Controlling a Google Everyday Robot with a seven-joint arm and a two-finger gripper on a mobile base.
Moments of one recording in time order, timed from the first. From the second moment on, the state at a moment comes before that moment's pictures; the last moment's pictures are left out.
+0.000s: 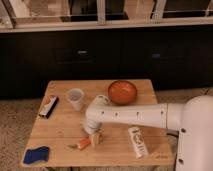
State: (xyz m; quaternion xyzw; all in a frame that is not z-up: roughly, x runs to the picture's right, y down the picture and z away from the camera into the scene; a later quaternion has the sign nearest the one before) arm -0.102 0.263 0.803 -0.31 -0.25 -0.24 0.89
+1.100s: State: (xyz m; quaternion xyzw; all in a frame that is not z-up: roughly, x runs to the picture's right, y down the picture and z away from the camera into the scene) arm -0.093 0.269 0.807 -0.31 -0.24 -0.23 0.89
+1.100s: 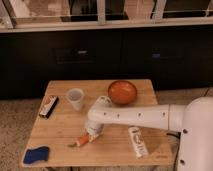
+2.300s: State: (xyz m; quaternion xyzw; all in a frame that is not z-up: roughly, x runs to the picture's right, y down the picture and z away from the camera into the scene) arm -0.088 0.221 0.797 -0.30 -0.22 -0.20 0.91
